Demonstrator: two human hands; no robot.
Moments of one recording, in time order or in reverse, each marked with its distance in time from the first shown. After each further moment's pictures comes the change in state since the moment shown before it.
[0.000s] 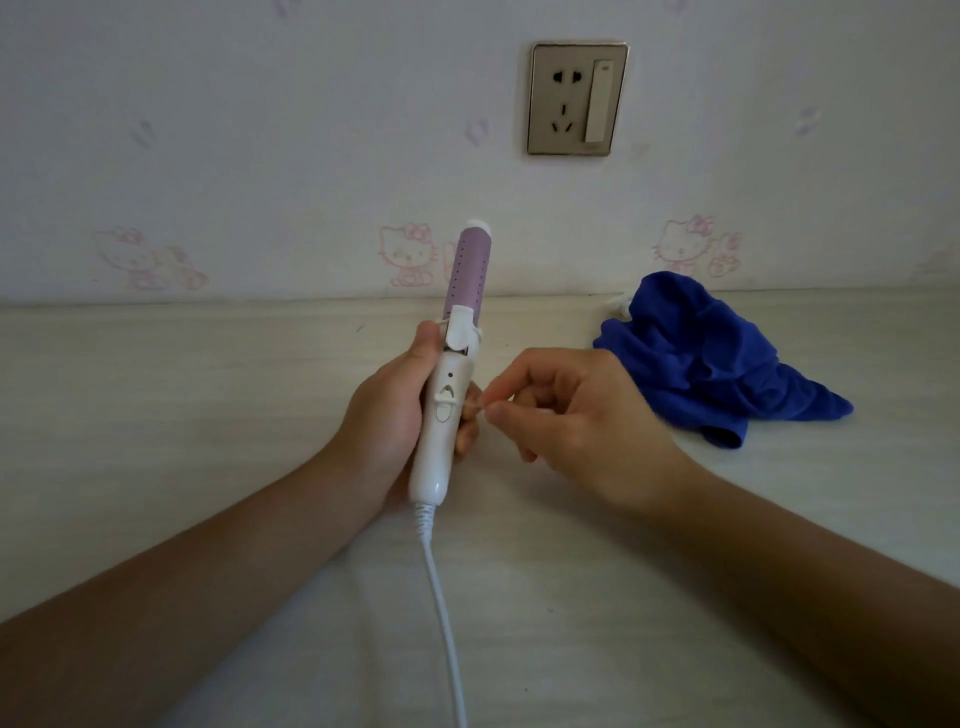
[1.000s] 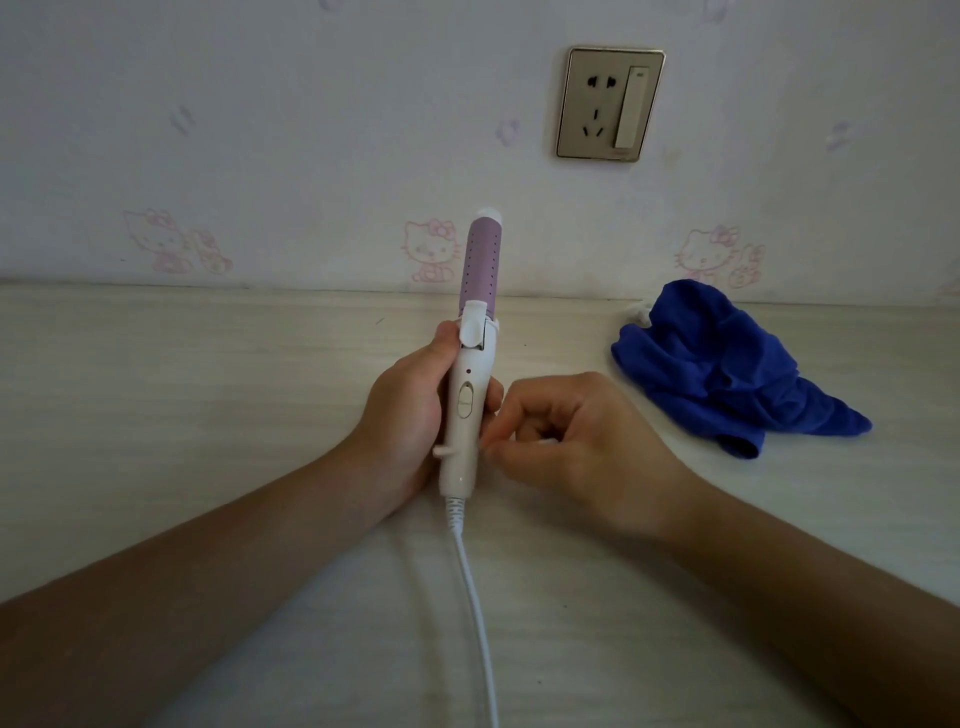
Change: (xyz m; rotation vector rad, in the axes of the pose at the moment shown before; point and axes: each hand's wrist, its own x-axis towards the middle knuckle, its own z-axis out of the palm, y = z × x) left_hand -0.005 -0.012 -0.015 -0.083 0.068 -0.012; right_hand -0.004 -0.001 0.019 0.021 -0.228 -0.004
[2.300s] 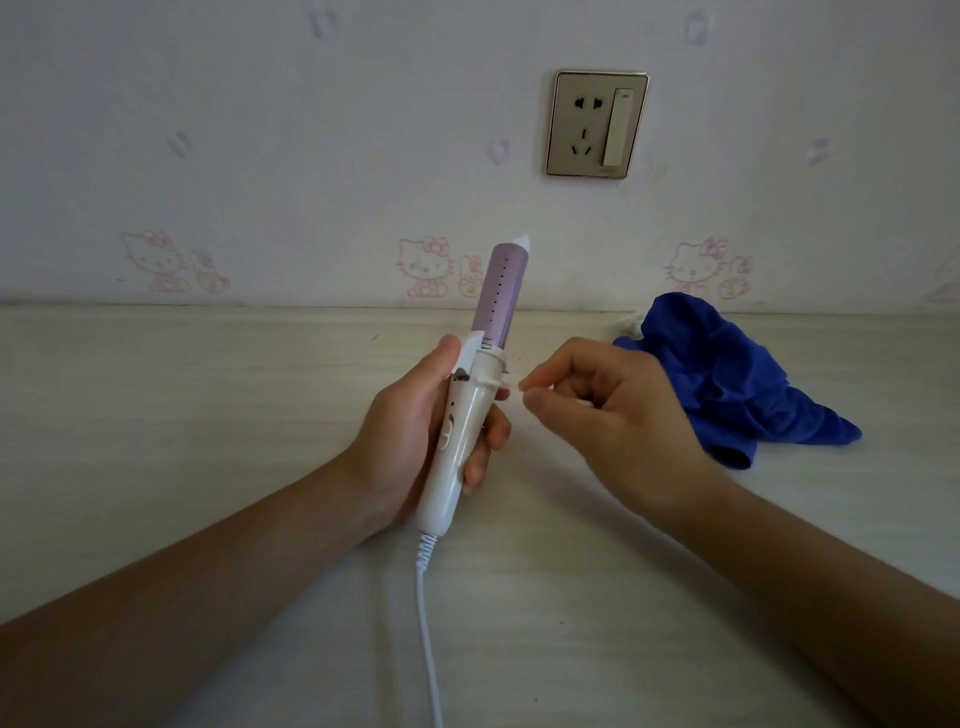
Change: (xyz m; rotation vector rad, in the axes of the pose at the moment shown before) left_hand -0.004 0.000 -0.010 0.043 -0.323 -0.046; right_hand 0.004 0.009 -0.019 -0.122 0.316 -0.069
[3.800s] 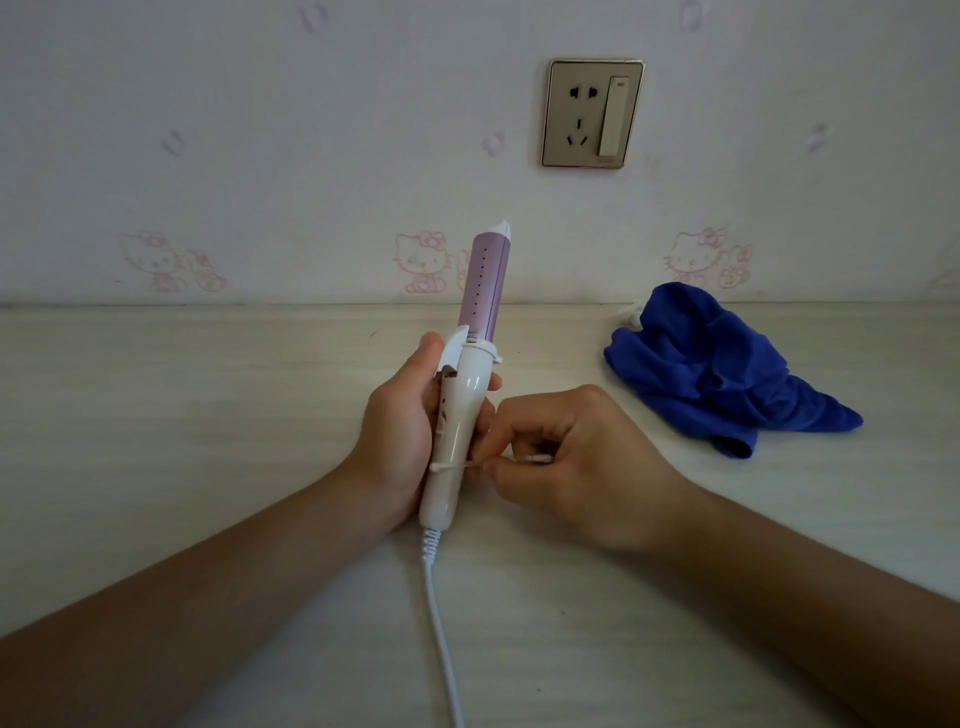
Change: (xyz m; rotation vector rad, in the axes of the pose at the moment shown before) left_hand 0.002 0.004 0.017 -0.109 0.240 0.003; right_hand -0.010 -0.011 0.011 -0.060 -0.287 -0.121
